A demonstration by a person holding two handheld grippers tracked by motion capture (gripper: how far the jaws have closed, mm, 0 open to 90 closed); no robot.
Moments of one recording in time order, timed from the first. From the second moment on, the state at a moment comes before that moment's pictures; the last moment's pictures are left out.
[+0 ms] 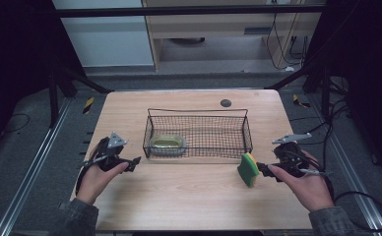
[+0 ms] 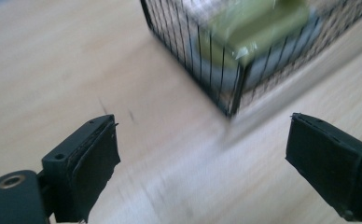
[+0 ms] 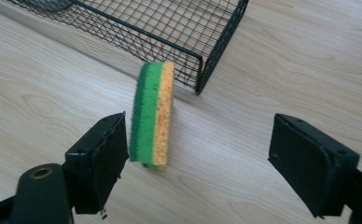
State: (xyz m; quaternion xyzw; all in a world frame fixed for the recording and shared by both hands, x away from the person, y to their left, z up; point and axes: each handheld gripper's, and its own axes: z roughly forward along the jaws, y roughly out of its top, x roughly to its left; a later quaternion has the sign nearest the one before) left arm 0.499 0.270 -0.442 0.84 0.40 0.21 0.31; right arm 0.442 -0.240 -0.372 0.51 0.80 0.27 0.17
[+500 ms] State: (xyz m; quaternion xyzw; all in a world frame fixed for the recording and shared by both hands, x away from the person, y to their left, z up) left arm 0.498 0.279 -0.485 0.83 0.45 0.18 0.28; right arm 0.450 -0.214 -0.374 0.50 0.82 0.24 0.14
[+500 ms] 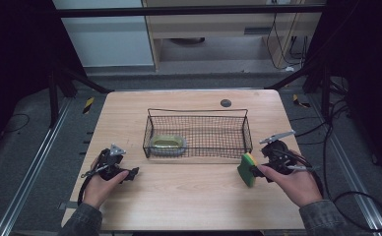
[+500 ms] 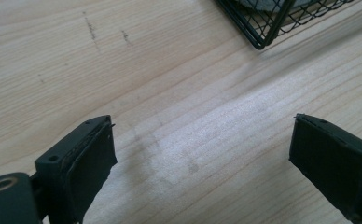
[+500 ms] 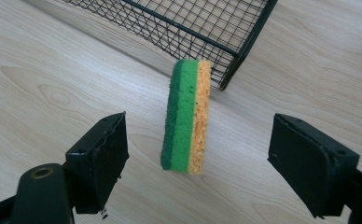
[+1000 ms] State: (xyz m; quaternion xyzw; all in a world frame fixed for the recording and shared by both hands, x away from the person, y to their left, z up) left arm 0.501 0.275 -0.499 0.82 0.46 0.17 0.28; right arm 0.469 -0.194 -0.393 0.51 0.83 0.20 0.12
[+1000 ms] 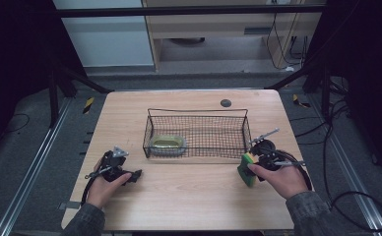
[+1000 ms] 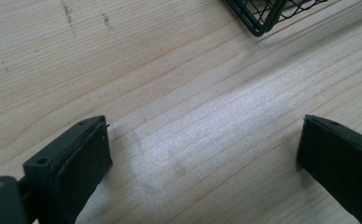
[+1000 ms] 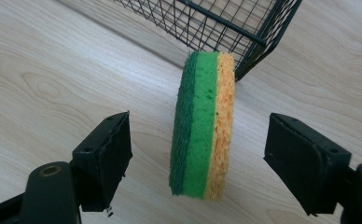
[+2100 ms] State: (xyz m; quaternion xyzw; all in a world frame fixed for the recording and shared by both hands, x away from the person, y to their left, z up) left arm 0.501 0.276 -0.503 0.82 0.45 0.18 0.30; right arm 0.482 -0.217 -0.400 0.50 0.84 0.18 0.09
